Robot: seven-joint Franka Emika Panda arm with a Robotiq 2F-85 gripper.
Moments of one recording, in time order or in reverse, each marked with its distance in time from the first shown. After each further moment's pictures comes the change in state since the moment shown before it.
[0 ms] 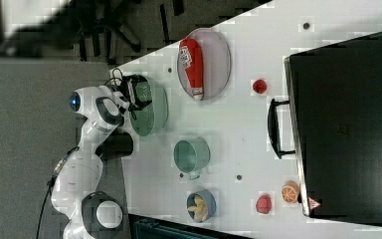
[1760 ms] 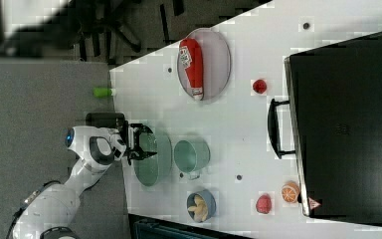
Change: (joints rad) arm -0.040 -0.417 0.138 -0.668 0.008 -0.056 -0.007
